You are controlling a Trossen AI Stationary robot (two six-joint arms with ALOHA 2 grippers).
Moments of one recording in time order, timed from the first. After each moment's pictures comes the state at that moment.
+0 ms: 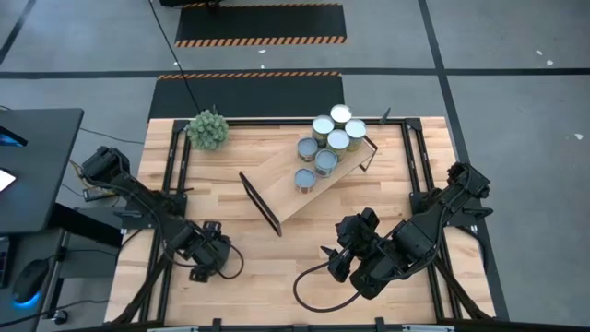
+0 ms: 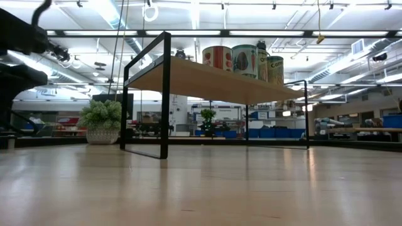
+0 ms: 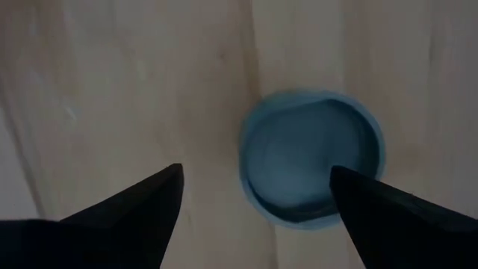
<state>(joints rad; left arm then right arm) -0.71 1.39 0.74 -0.73 -0.05 -0.57 0.68 1.77 1.86 -1.25 0.74 1.23</state>
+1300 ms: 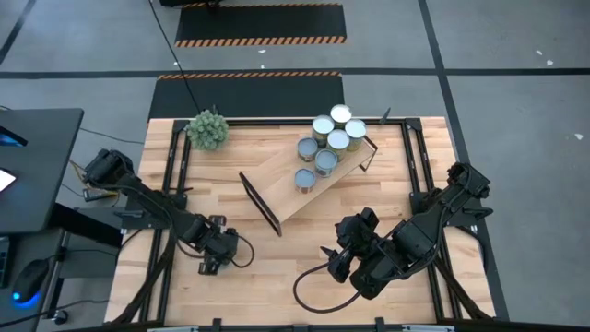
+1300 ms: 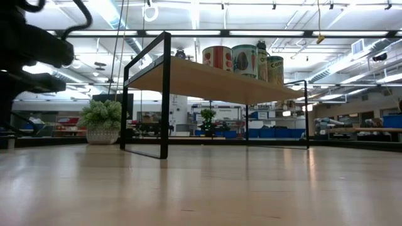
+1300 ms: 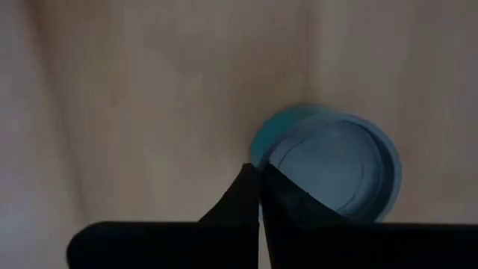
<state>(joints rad) -0.58 1.44 0.76 -0.76 -0.03 -0.51 0.68 1.77 1.86 -1.24 0.74 1.21</state>
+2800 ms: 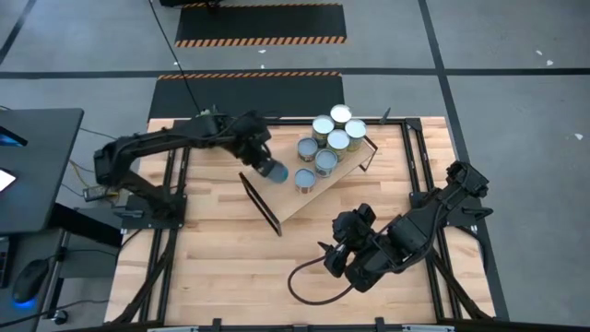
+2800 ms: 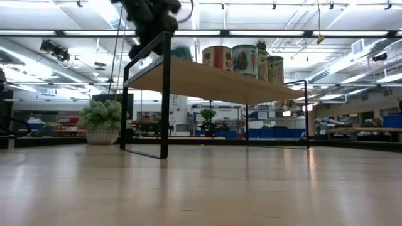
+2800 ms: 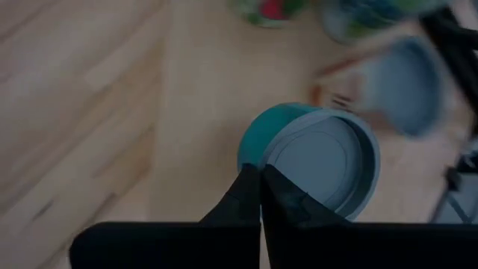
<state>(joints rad) 0.34 1.49 1.37 -0.87 0.18 -0.51 0.64 1.77 1.86 -1.24 0.72 1.18</state>
